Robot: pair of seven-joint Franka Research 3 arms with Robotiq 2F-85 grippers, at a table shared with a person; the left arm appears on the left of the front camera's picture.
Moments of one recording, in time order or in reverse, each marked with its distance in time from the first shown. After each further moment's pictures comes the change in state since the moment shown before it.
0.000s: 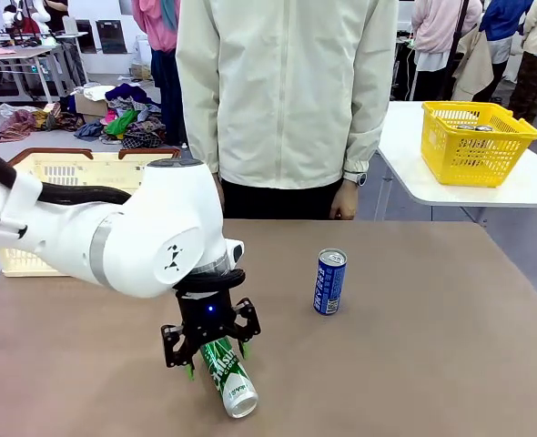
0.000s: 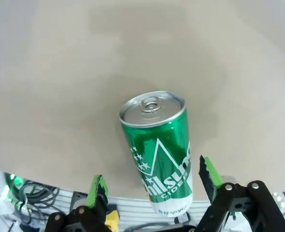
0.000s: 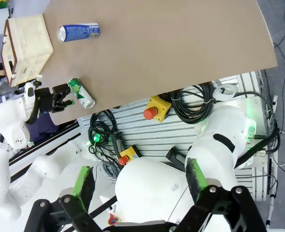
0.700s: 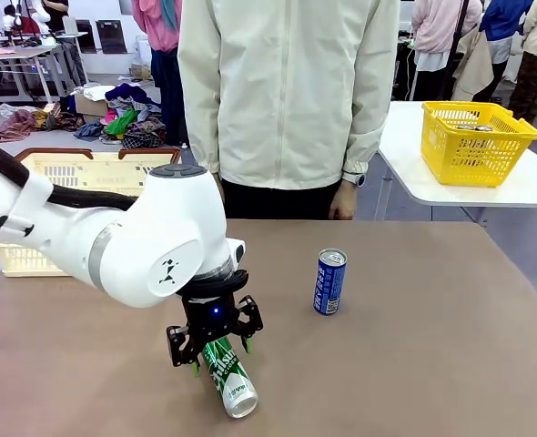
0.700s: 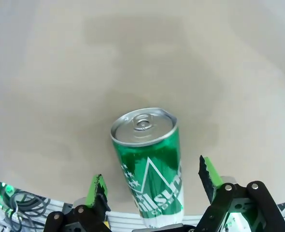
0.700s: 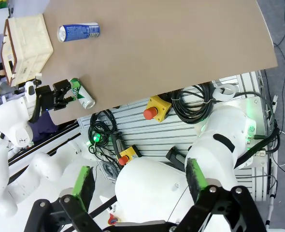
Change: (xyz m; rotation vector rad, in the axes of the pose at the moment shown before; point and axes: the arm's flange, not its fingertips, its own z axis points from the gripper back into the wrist) left arm 0.003 -0.004 -0.009 -0.034 -0.049 0.031; right arm 0.000 0.000 0.000 0.000 0.000 0.001
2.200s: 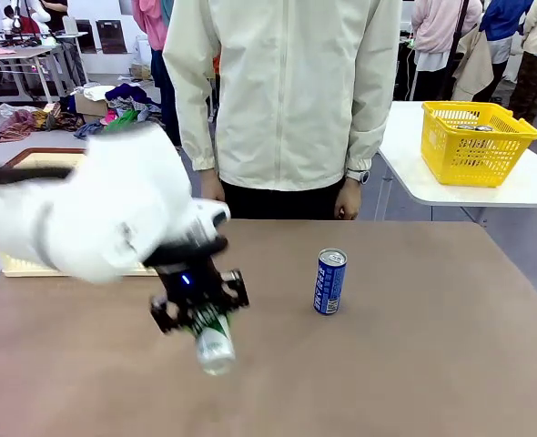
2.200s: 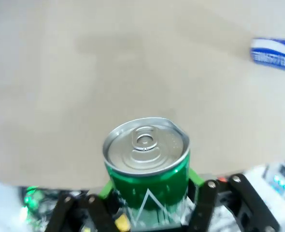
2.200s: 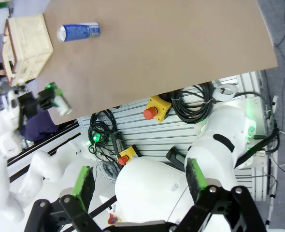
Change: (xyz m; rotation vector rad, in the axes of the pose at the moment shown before) left arm 0.002 0.027 0.089 -0.139 -0.068 -0.241; right arm 0.000 0.000 0.000 0.000 0.001 0.001
